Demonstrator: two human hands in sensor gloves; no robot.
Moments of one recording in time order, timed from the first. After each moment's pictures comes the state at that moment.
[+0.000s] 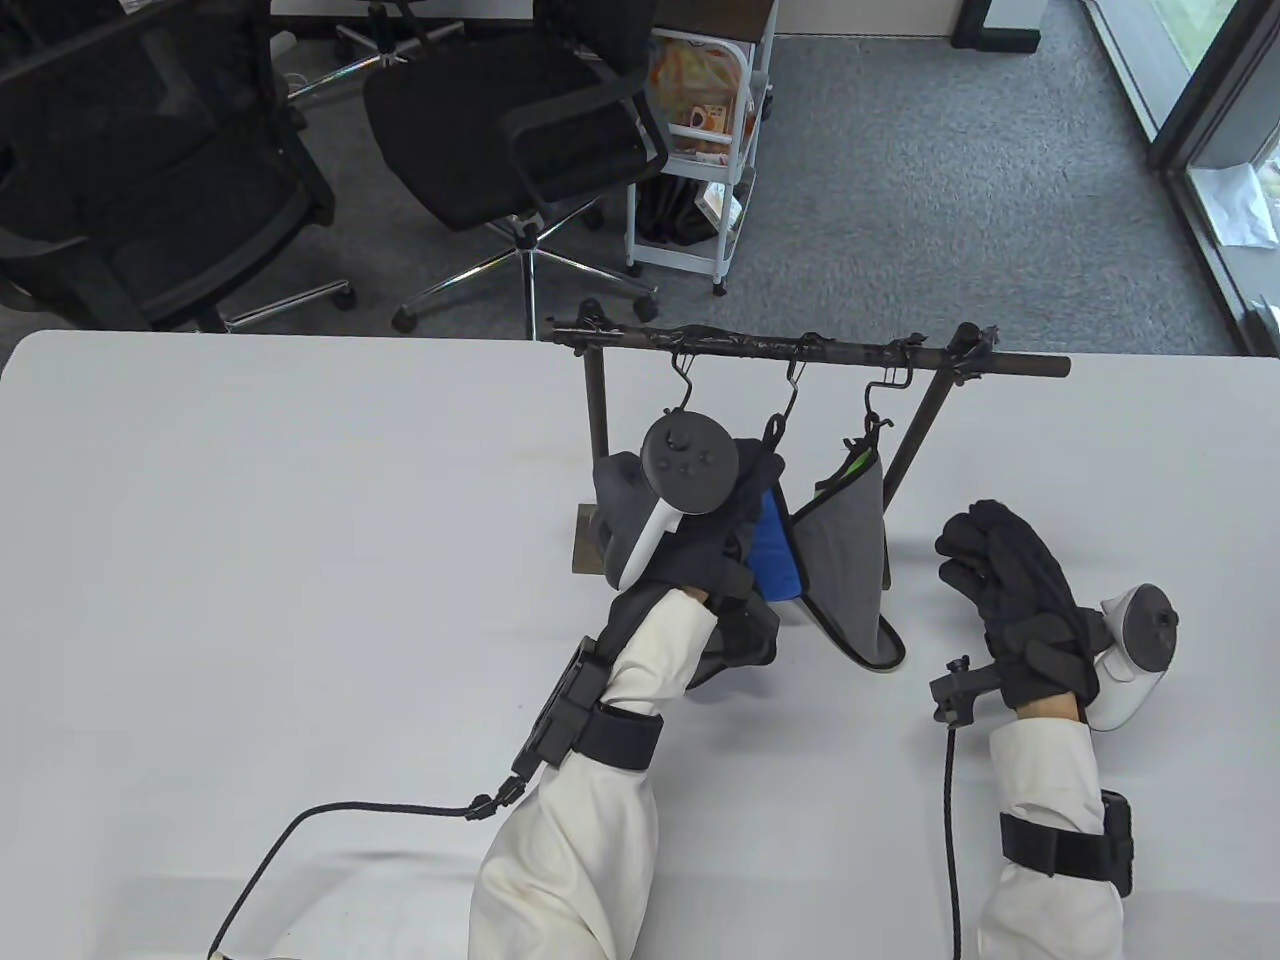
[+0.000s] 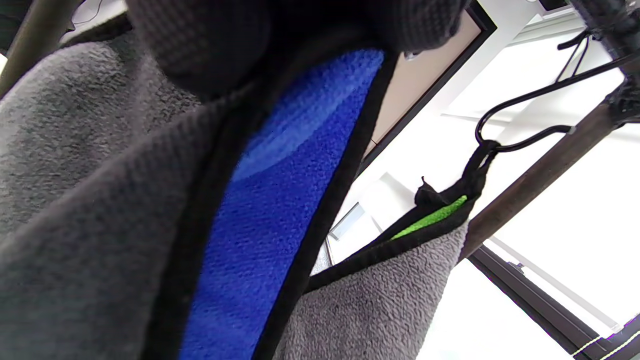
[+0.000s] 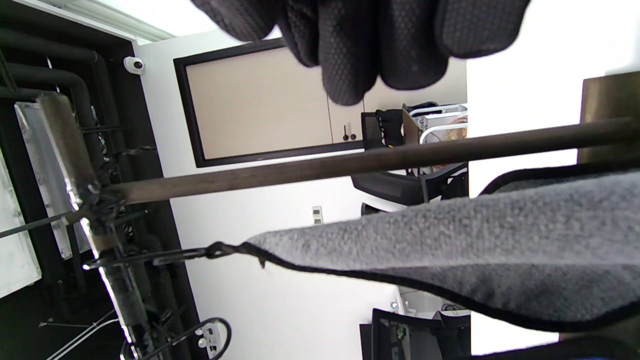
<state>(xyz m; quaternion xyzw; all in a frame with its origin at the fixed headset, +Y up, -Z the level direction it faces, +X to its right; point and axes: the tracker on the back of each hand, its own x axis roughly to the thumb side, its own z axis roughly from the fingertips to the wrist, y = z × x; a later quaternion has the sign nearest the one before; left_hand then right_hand) -0.005 -0.582 -0.346 -0.01 -0.06 0.34 0.94 0.321 -0.724 -0.290 -0.02 -0.09 0.64 0.76</state>
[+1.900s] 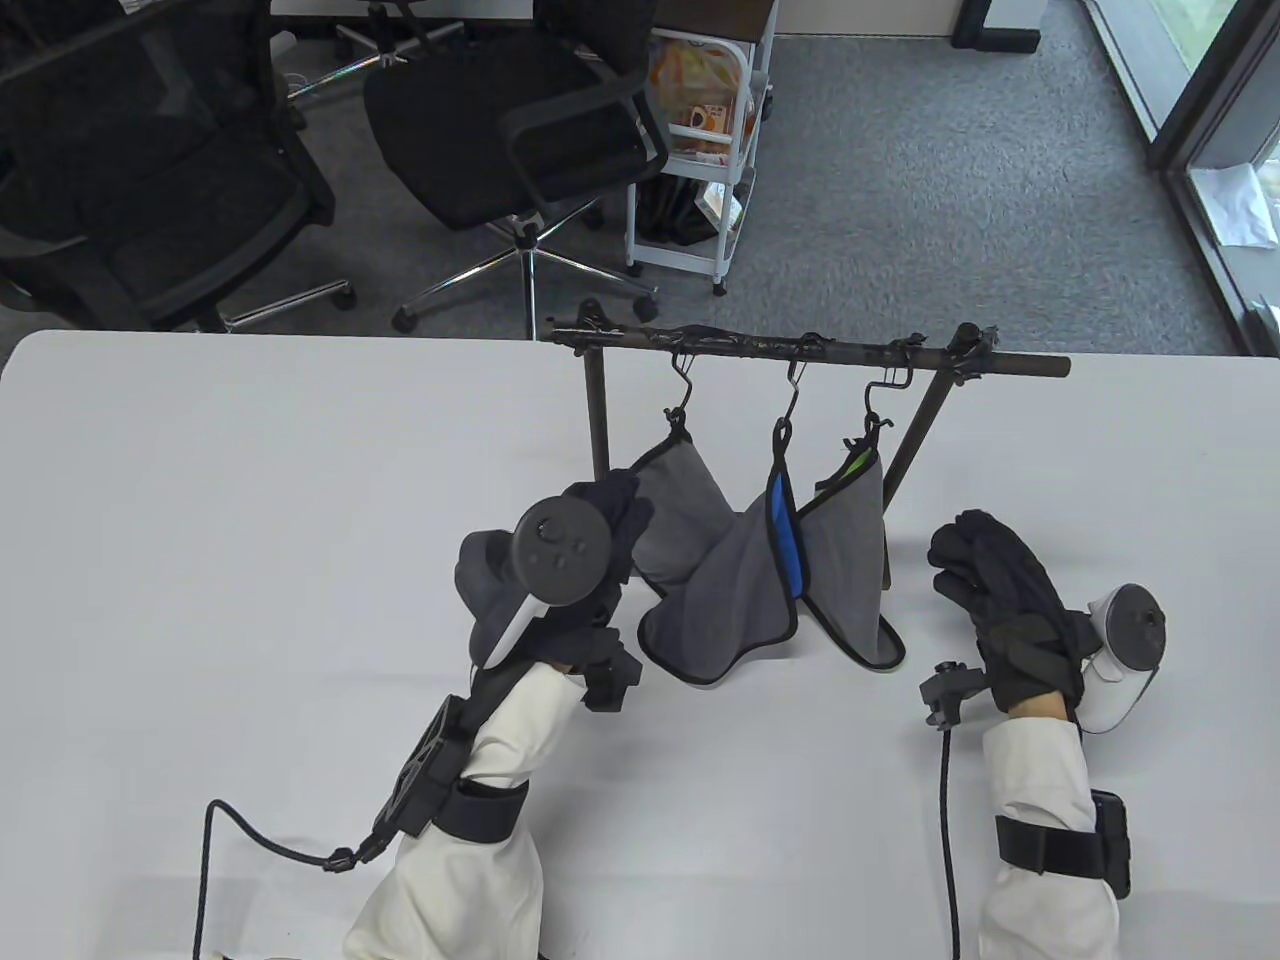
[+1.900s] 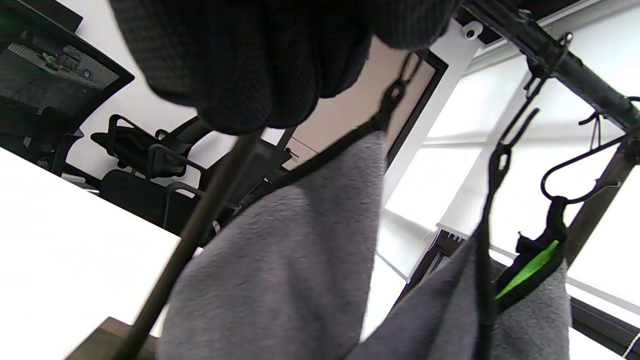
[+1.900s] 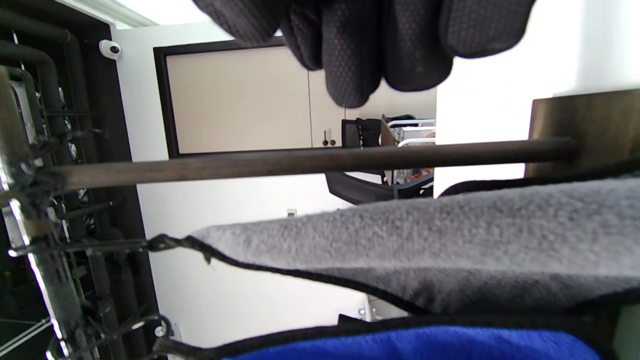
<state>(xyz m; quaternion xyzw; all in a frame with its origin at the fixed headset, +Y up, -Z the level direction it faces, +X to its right) -0.112 -0.602 -0.299 0.10 -0.08 0.27 0.95 0.314 -0.733 -0.293 -0.05 -0.08 0.68 0.73</state>
